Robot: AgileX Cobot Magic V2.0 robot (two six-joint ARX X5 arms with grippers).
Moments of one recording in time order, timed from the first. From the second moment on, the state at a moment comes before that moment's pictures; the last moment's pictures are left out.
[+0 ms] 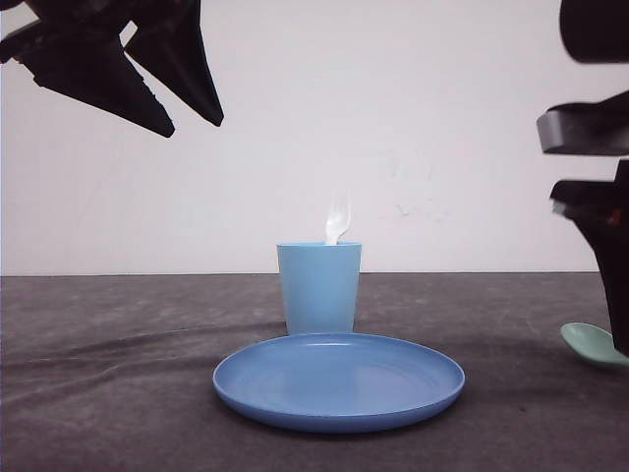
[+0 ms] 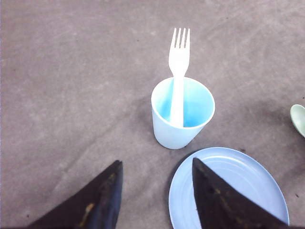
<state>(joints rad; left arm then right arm) -0.78 1.09 0.84 -0.33 -0.22 -0.24 0.48 1.22 0.67 -0.68 0.06 0.35</state>
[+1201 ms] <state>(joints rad) -0.78 1.09 0.84 -0.34 -0.22 -0.25 0.49 1.17 0.77 -0.60 0.08 0.34</state>
